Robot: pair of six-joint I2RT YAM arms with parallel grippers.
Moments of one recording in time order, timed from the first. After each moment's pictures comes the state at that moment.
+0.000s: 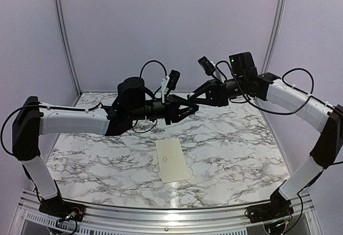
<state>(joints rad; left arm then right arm) -0.92 1.76 1.24 0.55 0.54 -0.36 0.52 1.55 1.43 -0.44 -1.17 -0.13</state>
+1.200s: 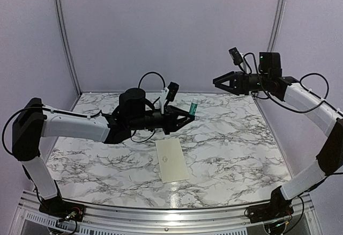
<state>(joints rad) -0.93 1.76 1.15 0.57 0.44 -0.34 0.27 1.44 1.32 -0.25 -1.21 0.05</state>
